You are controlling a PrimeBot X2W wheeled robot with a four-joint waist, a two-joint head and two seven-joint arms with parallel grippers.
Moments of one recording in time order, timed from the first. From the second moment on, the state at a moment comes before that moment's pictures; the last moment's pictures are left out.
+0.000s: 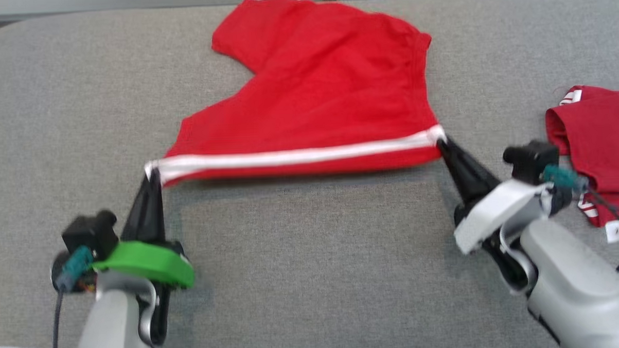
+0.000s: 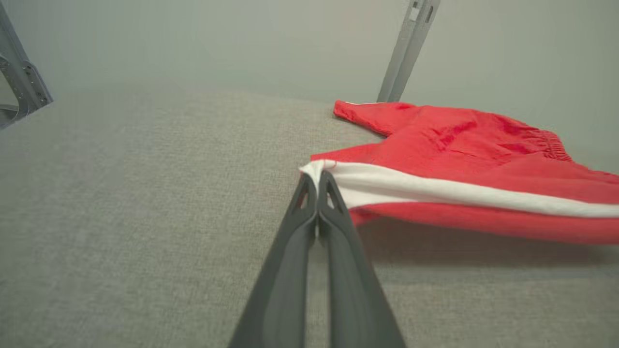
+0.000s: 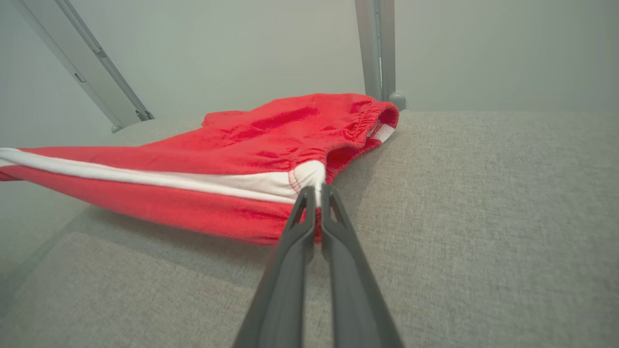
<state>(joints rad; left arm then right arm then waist) -0.37 0.11 -0.09 0.47 -0.33 -0.13 -0.26 -0.56 -0.34 0.54 0.54 0.67 0.13 -0.26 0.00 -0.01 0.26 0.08</state>
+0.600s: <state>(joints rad) 0.09 0.06 0.02 0.44 -0.33 -0.13 -0.26 -0.12 -0.47 0.93 0.38 0.77 0.13 -0.26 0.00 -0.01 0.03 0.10</state>
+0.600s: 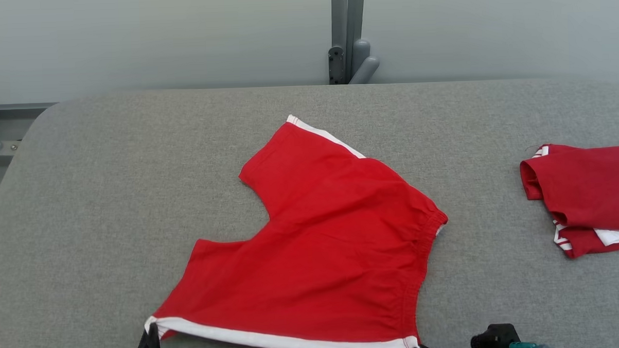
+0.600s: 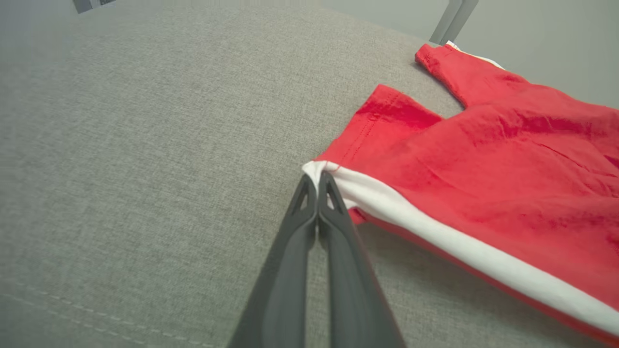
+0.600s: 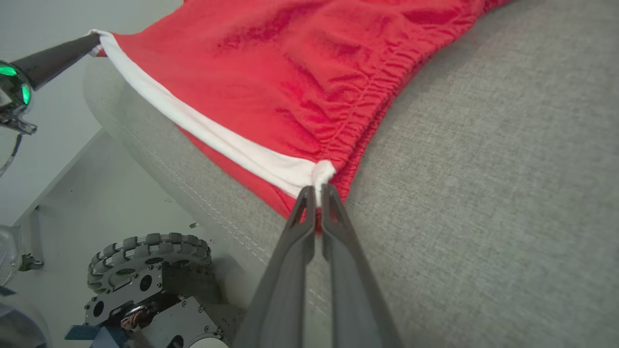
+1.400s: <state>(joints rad) -0.75 0.23 -0.34 0.67 -0.27 -0.13 -0.26 -0.30 -0.23 0.47 0.20 1.00 0.13 -0.26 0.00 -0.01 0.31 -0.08</state>
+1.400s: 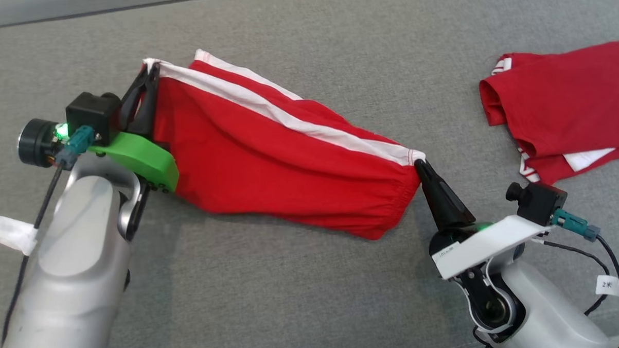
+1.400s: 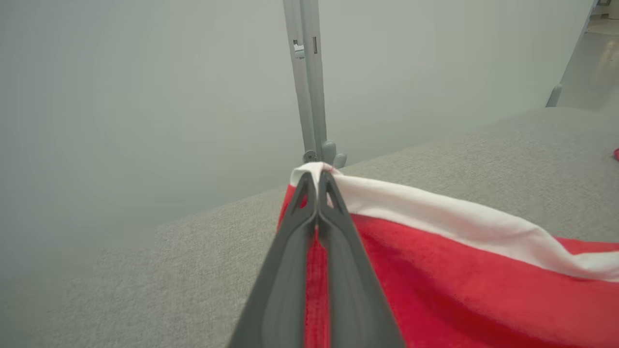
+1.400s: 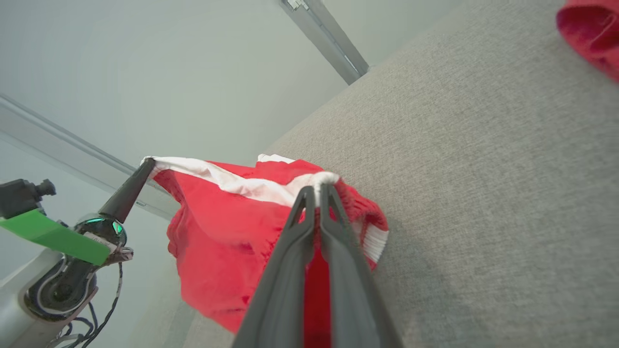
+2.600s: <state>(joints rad) -0.81 0.20 -0.24 1.03 -0.30 -0.10 -0.25 -0.24 -0.05 0.12 0.14 0.38 0.13 -0.26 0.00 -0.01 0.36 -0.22</state>
